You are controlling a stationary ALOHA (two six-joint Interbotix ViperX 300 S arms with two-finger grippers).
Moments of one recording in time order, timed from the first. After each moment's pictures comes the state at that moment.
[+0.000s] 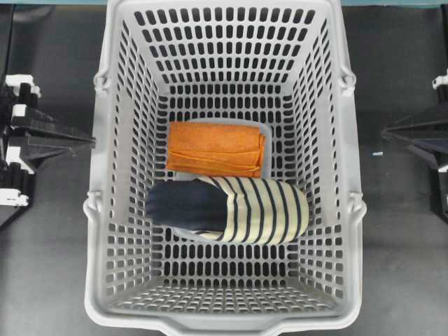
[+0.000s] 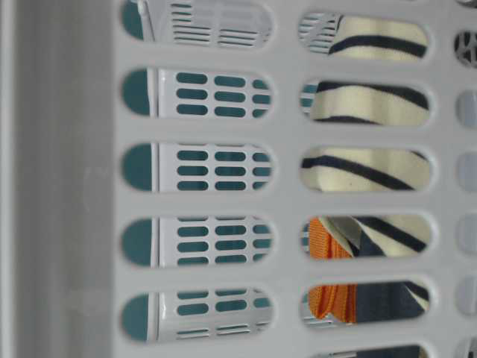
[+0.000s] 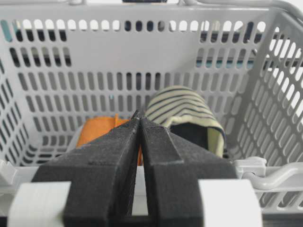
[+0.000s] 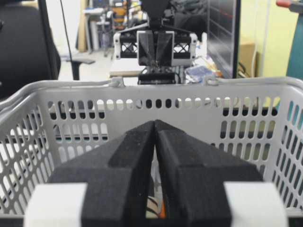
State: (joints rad) left arm 0.00 -0.96 1.17 0.00 -0.29 0.00; right arm 0.00 -0.97 1.17 0.00 -0.29 0.00
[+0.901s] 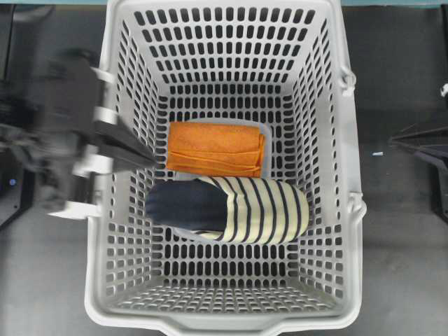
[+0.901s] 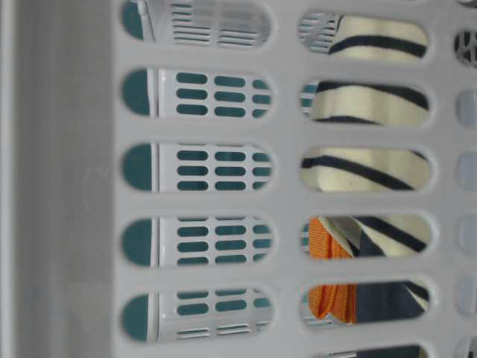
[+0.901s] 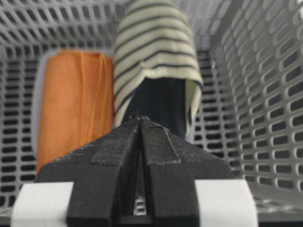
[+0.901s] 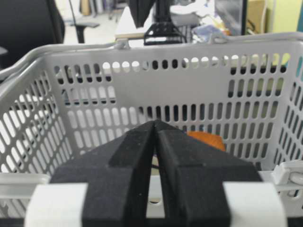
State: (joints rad) left arm -0.09 -0.43 0.37 0.04 0.67 -0.05; right arm 0.02 -1.06 1.17 0.01 -0.08 0.04
